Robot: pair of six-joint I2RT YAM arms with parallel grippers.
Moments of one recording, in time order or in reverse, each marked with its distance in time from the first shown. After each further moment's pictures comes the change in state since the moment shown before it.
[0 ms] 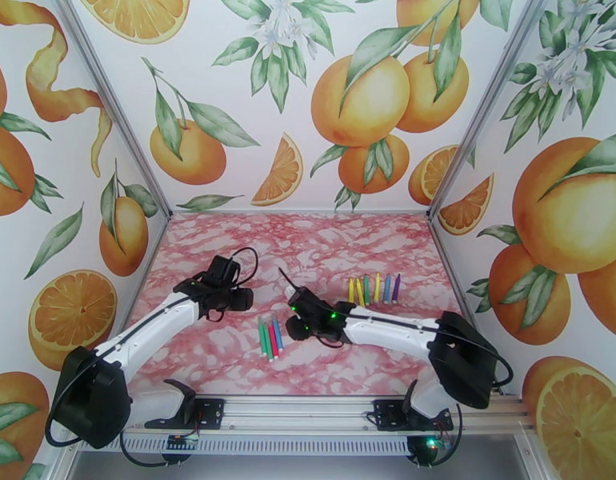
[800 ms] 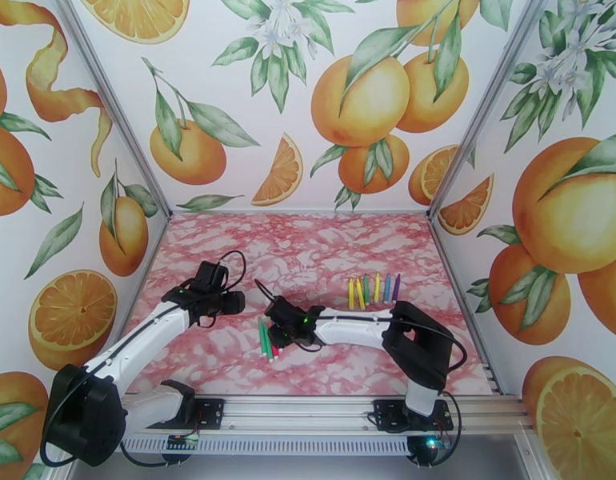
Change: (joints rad) left arm 0.076 -0.078 -0.074 0.012 0.035 -0.006; right arm 0.076 0.219 0.122 0.037 -0.006 0.042
